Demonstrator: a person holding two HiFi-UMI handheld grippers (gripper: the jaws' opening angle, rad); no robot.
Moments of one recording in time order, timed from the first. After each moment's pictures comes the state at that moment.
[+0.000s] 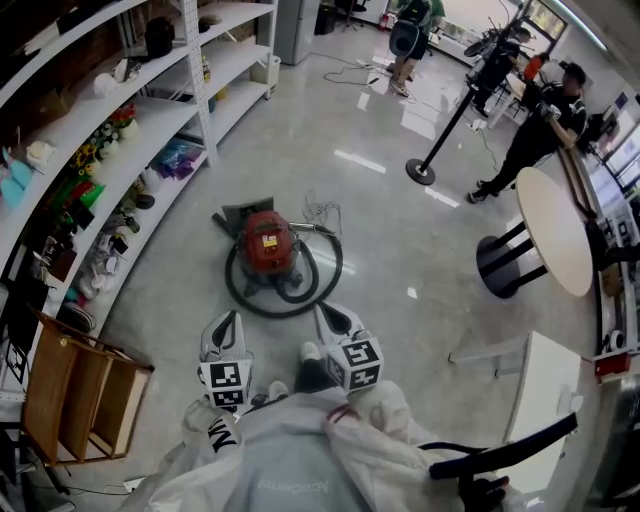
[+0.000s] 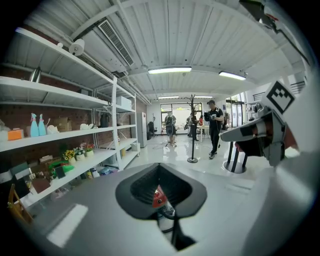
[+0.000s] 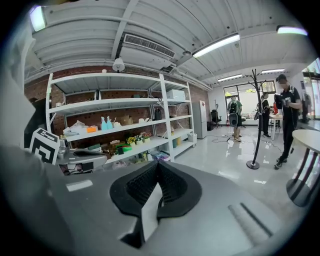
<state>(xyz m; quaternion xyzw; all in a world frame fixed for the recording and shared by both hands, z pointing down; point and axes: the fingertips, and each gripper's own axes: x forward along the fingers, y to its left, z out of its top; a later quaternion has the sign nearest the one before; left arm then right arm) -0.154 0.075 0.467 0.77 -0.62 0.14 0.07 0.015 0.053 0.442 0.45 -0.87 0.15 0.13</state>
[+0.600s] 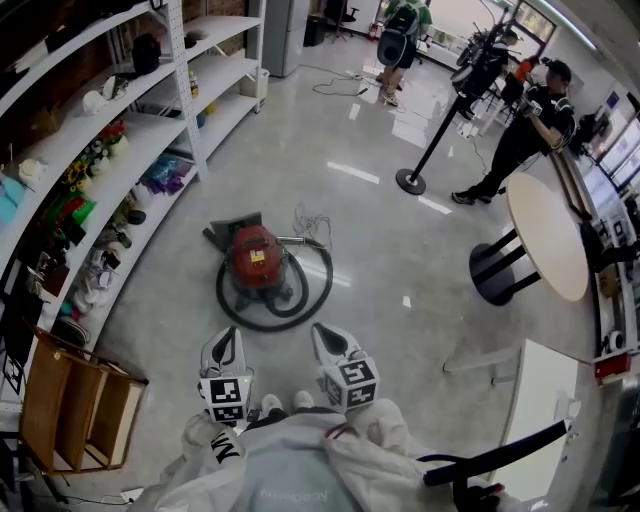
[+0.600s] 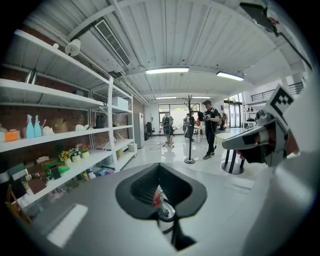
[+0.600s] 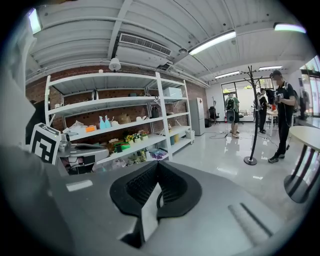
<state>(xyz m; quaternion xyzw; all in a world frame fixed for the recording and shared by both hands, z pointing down) -0.116 0.073 0.462 0.77 -0.61 0.13 0.07 0.052 0.063 0.455 0.45 -0.86 0.16 0.14</state>
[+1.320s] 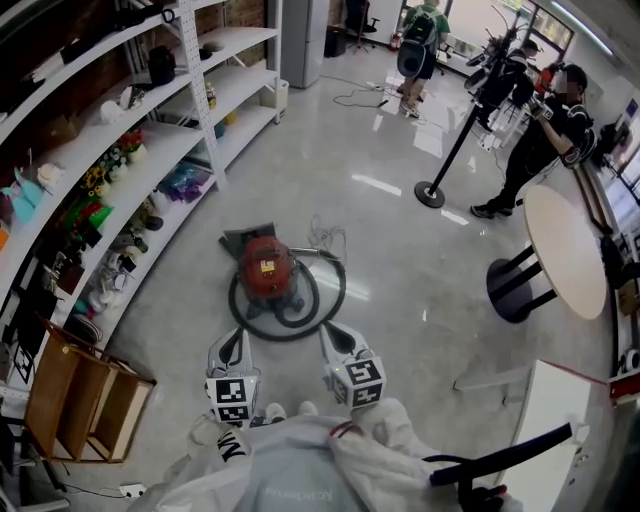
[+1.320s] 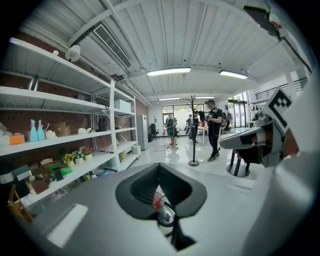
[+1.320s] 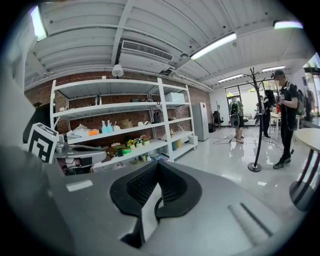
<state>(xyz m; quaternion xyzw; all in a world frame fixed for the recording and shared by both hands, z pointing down) -0.088 0.058 0.451 0.76 -0.64 0.13 0.06 0.081 0.032 0.442 0.43 -0.88 0.15 0.12</state>
